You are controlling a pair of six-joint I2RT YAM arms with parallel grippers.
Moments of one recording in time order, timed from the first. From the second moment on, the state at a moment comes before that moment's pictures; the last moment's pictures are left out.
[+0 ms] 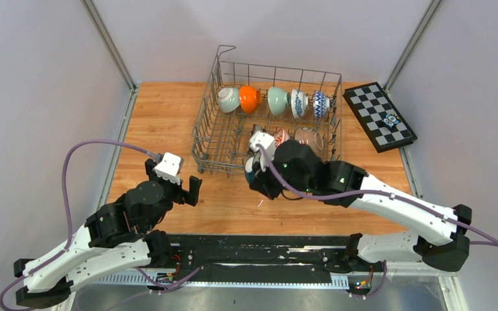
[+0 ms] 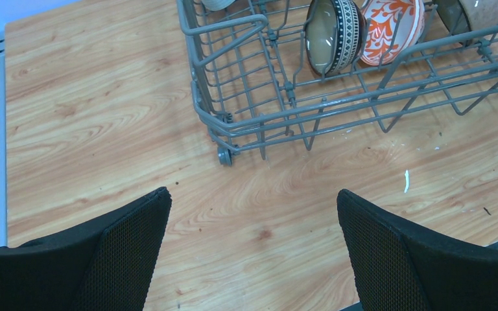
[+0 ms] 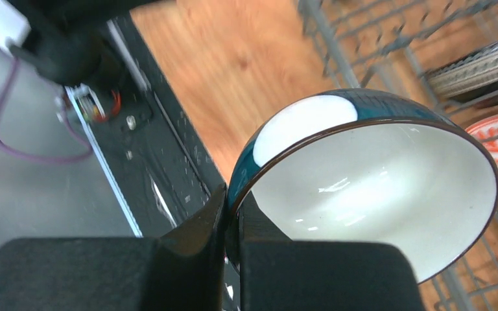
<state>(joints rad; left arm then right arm) -1.06 0.44 0.78 -0.70 -0.69 -0.17 1.18 1.18 1.25 -0.66 0.03 0.19</state>
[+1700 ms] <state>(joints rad) -1.06 0.39 0.78 -0.70 -0.68 -0.17 0.66 2.05 1.60 0.32 -0.42 0.80</state>
